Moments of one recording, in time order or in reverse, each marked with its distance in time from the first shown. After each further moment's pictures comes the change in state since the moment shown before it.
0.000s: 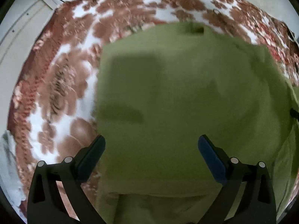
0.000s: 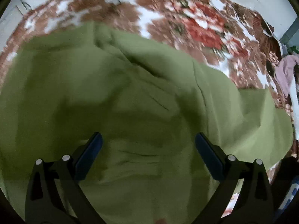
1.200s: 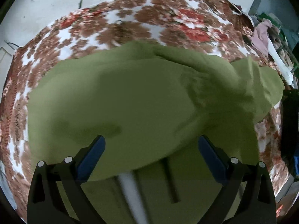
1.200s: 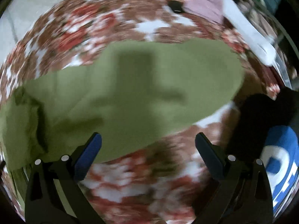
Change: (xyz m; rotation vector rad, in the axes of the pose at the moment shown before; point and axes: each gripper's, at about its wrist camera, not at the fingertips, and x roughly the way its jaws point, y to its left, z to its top) left arm -0.077 -0.282 -0.023 0.227 -0.095 -0.158; right arm -0.071 -0.345 -0.103 0.526 0.067 -0.030
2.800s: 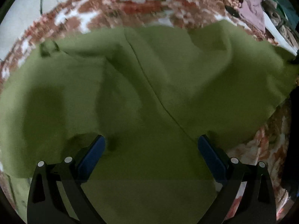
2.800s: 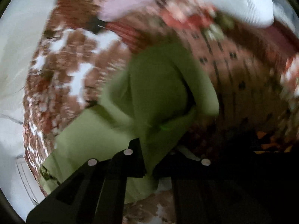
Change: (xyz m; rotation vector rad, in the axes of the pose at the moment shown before) left arm 0.121 -0.199 0.015 0.049 0.084 0.018; right arm 0.060 -0.176 0.121 0.329 0.044 0.280
